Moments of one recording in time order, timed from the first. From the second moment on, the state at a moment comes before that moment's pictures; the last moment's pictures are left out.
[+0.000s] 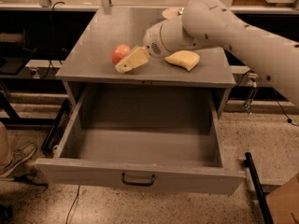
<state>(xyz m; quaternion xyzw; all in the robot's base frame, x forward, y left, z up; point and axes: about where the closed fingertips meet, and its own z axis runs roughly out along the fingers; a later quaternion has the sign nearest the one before) 0.689 0.036 0.909 -0.47 0.73 0.17 0.47</state>
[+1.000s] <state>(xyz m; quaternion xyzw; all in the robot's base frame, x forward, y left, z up) 0.717 0.075 0.869 -0.46 0.74 0.21 0.45</state>
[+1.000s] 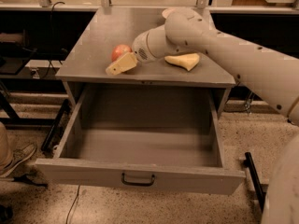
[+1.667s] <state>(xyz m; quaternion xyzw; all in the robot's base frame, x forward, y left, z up) 0.728 0.087 0.853 -0.45 0.74 0.22 0.44</state>
